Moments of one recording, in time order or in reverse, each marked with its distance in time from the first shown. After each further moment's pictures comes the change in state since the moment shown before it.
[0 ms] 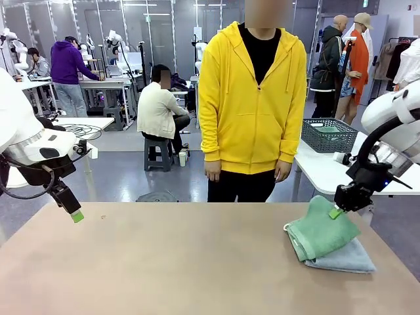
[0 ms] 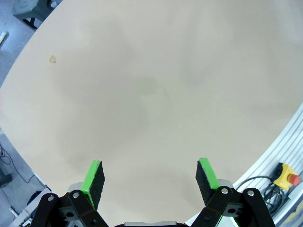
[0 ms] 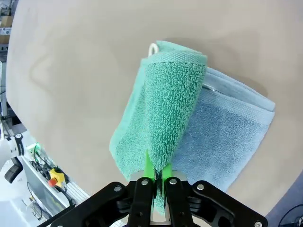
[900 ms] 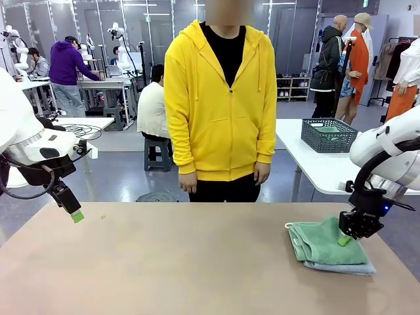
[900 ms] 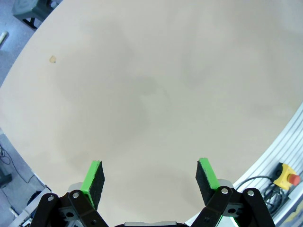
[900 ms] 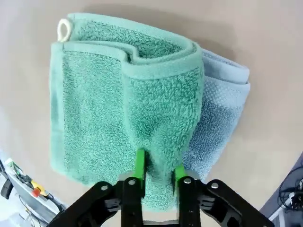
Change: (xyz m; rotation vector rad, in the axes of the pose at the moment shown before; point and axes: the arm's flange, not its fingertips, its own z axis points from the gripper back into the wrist) left arm 0.000 0.000 0.000 0.000 0.000 0.000; right arm -0.019 -0.041 -0.050 -0.164 0.103 -0.134
